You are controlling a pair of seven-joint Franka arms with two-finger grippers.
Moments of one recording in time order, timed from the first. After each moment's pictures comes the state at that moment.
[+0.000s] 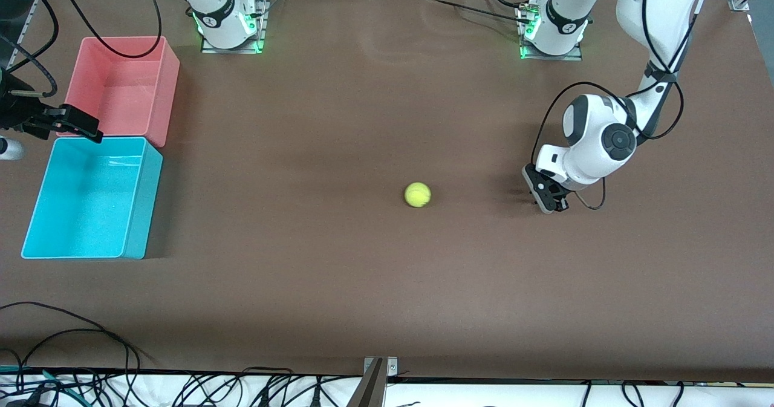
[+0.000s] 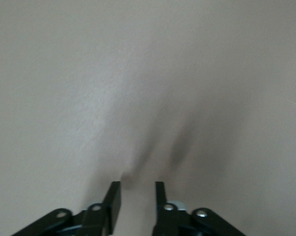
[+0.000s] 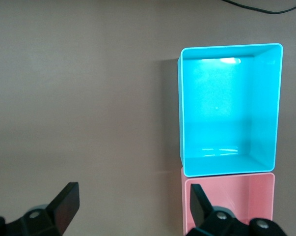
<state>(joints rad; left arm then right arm) -0.11 0.41 -0.06 -2.19 -0.15 2.61 1.10 -0.09 0.10 0.08 -1.52 -0.04 1.59 0.04</state>
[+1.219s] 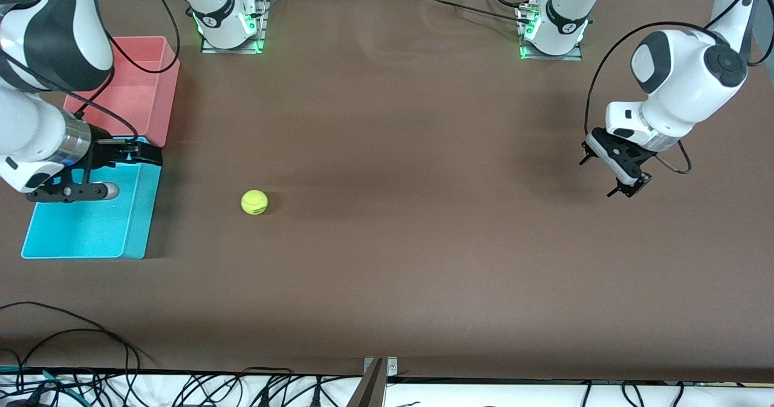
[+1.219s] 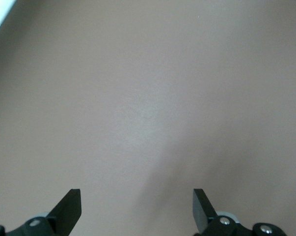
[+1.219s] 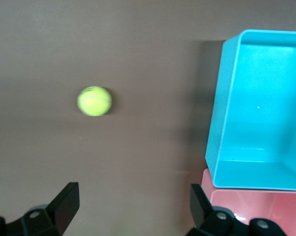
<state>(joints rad) 0.00 0.00 -0.04 -2.28 -0.15 2.46 1.09 -0.01 0.26 0.11 -1.52 -0.03 1.60 0.03</state>
